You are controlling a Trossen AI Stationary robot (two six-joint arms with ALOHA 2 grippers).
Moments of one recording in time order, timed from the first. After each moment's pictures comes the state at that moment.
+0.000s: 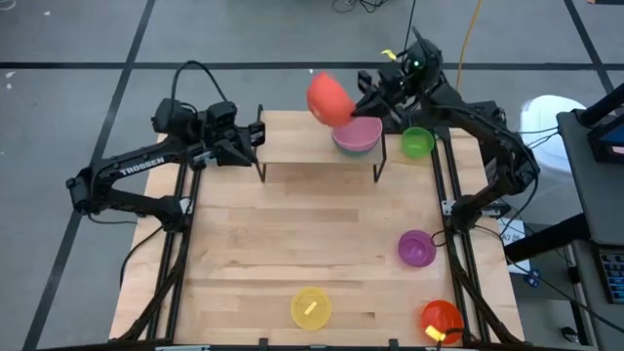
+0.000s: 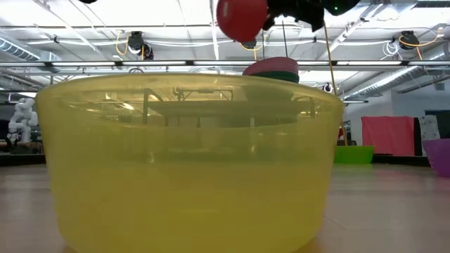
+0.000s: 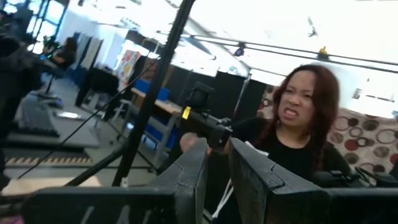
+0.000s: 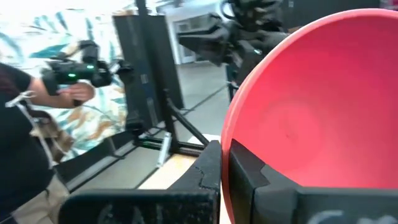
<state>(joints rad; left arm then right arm) 0.52 1.18 1.02 0.86 1.20 -1.03 -0.83 1.50 1.41 0.09 -1.36 0.15</state>
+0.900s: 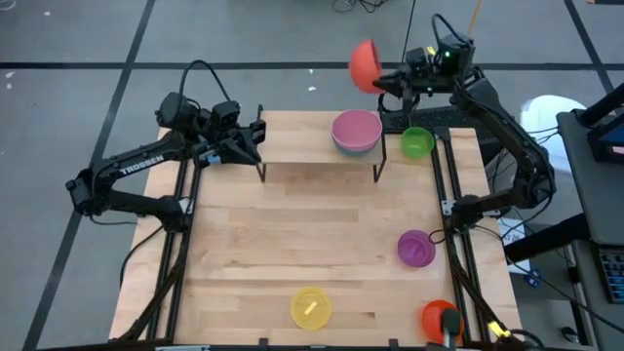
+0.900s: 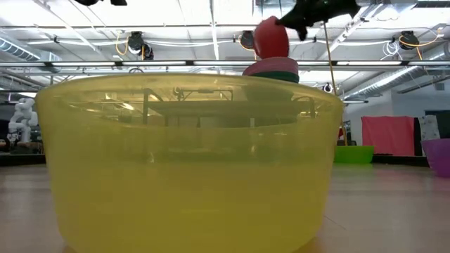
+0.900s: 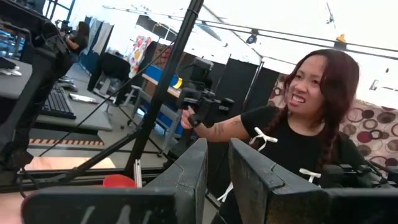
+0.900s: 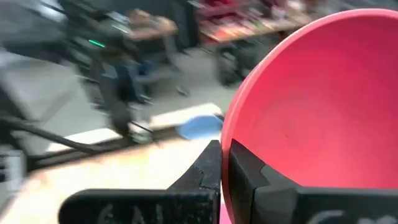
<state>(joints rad) 0.56 1.18 1.02 0.75 1.26 -0.94 -1.00 1.33 1.41 -0.36 -0.82 -0.06</state>
